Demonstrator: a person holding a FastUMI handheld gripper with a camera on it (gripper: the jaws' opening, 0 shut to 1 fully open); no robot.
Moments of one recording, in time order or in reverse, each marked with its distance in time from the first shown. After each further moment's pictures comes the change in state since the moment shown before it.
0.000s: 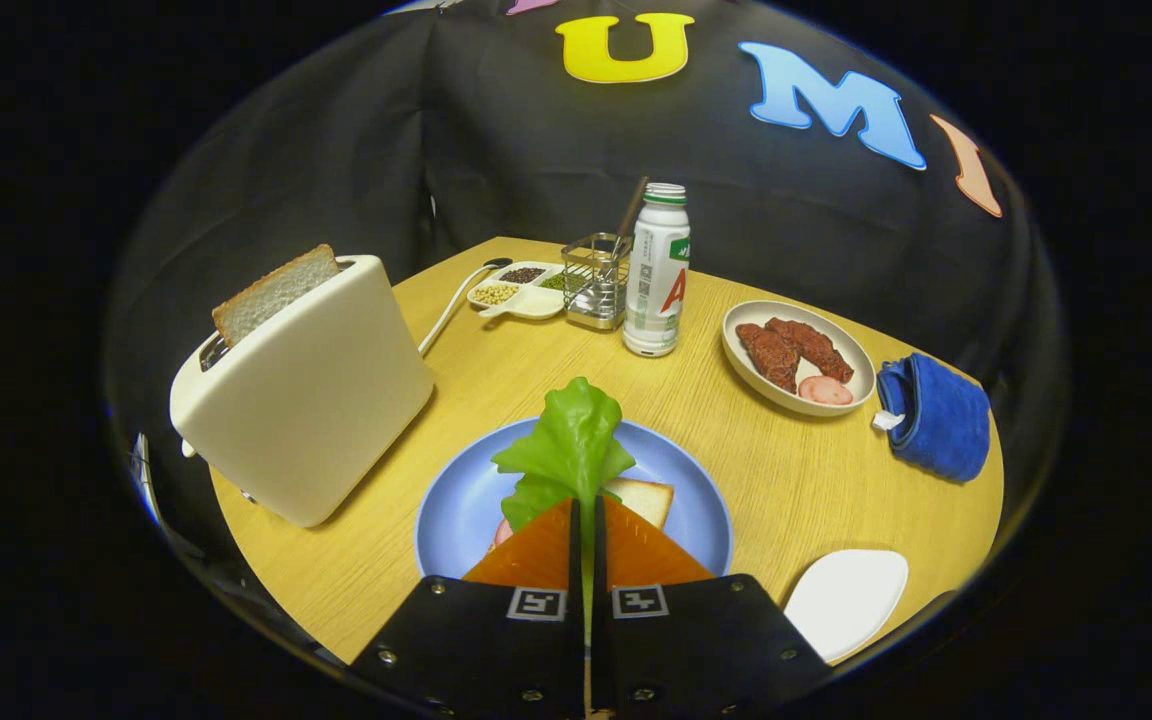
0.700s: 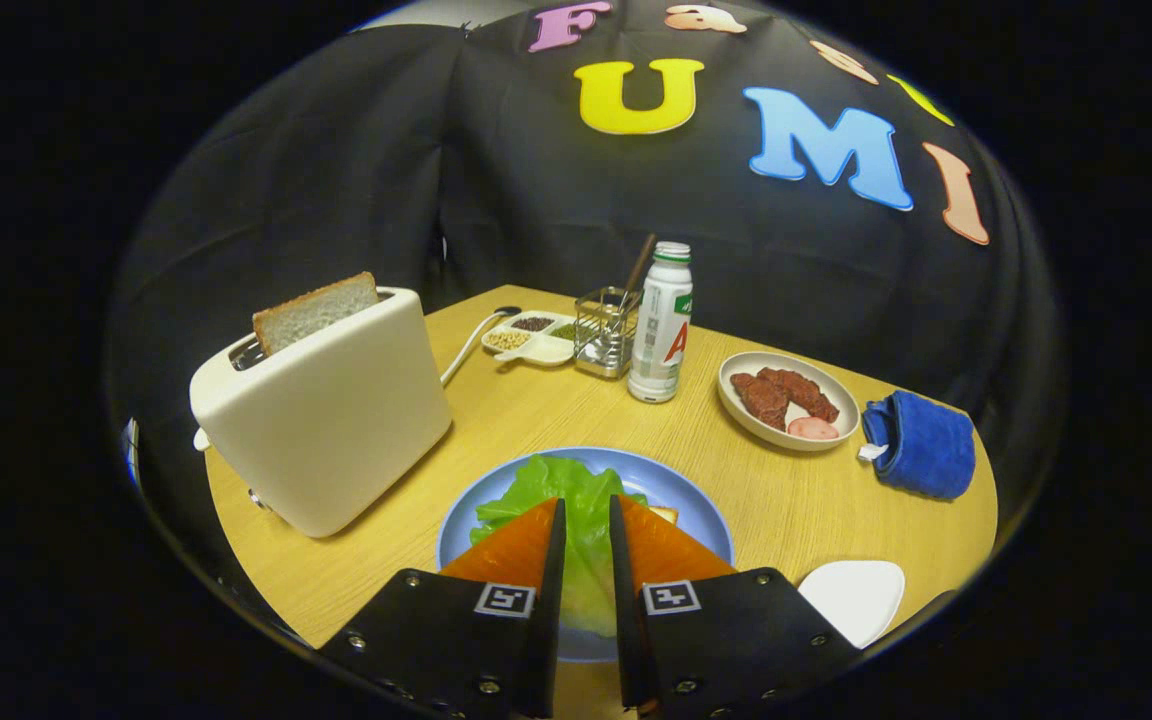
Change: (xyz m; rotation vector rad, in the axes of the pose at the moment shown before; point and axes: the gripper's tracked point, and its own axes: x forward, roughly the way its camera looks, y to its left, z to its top) arm -0.039 0.008 0.022 -0.008 -0.273 -0.066
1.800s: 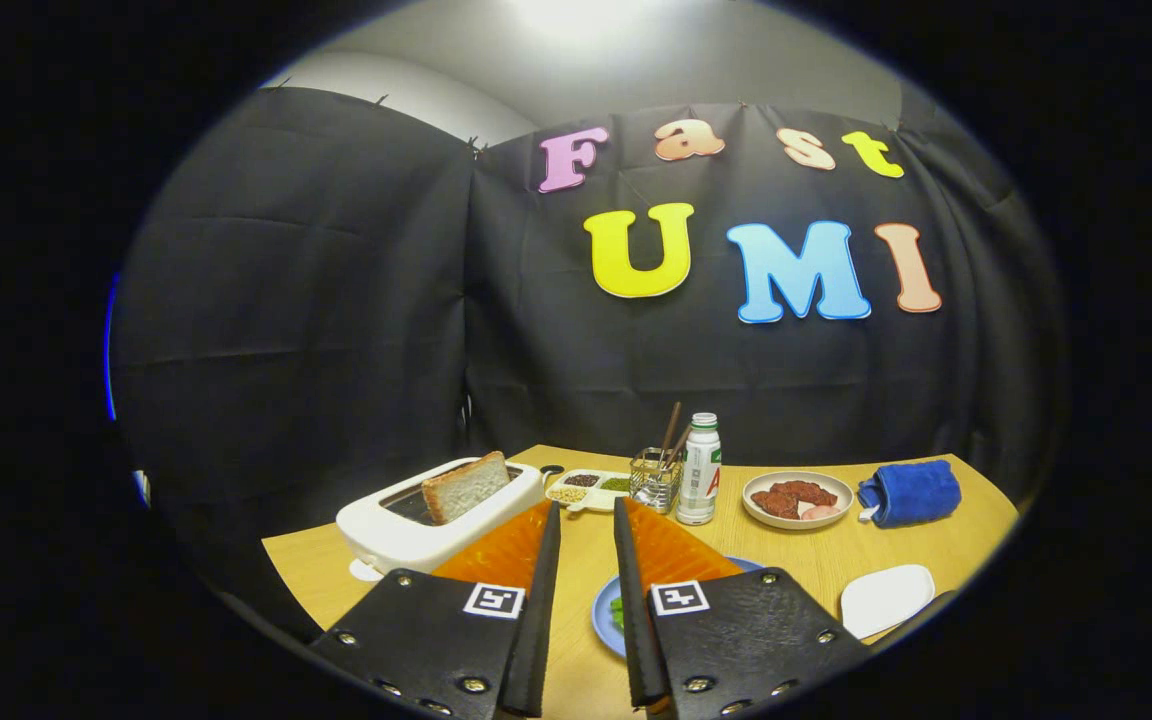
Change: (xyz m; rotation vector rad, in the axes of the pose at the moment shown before) arm -0.093 0.112 0.079 0.048 -0.459 -0.012
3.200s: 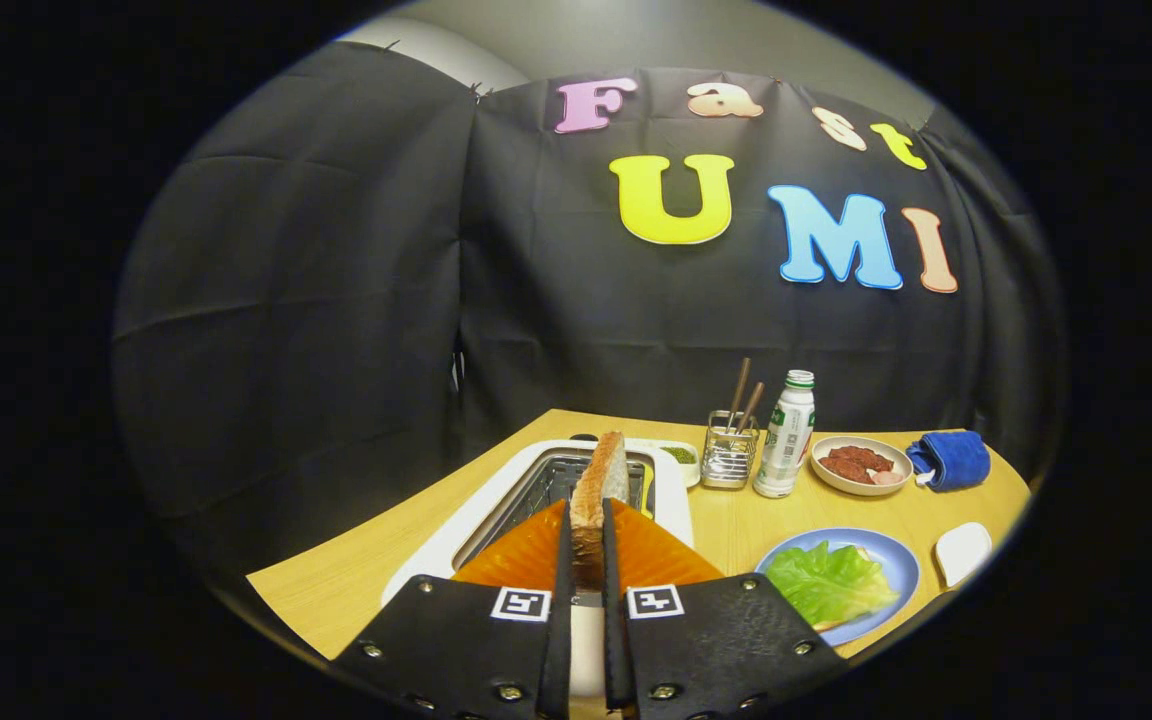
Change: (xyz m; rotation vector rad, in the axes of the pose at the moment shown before) arm 0.116 0.109 -0.048 -0.005 0.165 -0.096
